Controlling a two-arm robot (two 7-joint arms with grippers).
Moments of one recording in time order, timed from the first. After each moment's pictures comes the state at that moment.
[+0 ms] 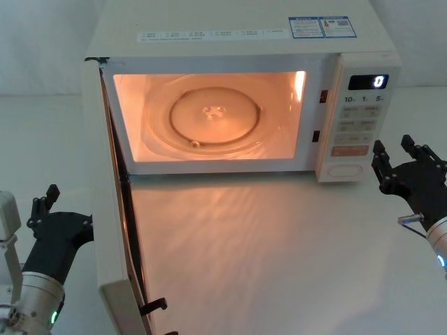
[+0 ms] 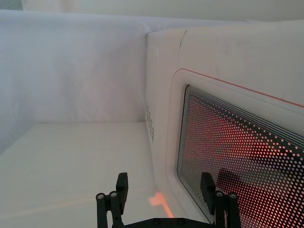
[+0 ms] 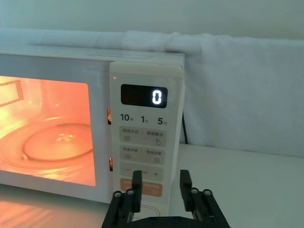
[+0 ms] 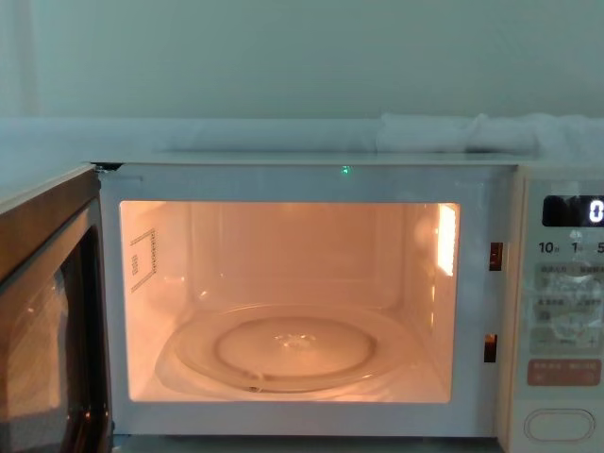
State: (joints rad) left arm 0.27 0.24 0.04 -1.85 -0.25 -0.02 -0.02; right arm -0.13 0.14 -0.06 -1.84 0.09 0.06 0.10
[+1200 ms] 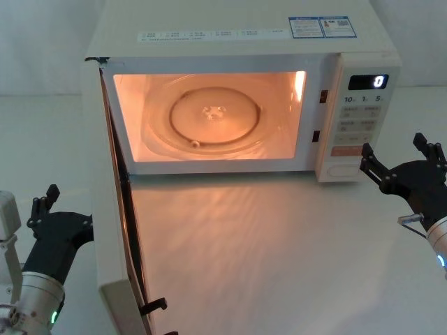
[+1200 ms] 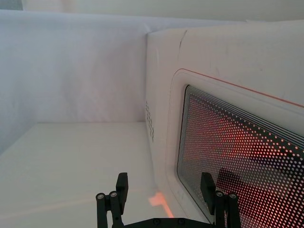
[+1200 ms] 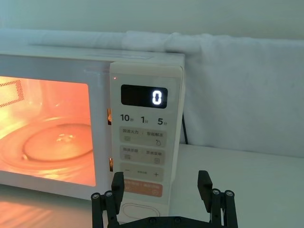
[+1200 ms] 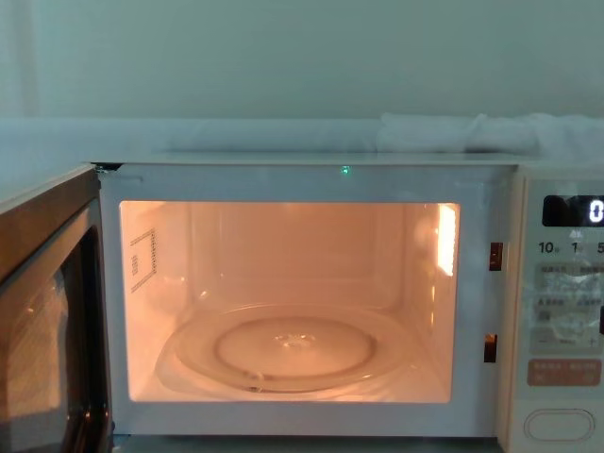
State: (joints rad) left arm 0.27 0.24 0.04 -1.85 -0.25 -0.02 -0.02; right arm -0.14 0.14 -0.06 -1.84 0.09 0.06 0.10
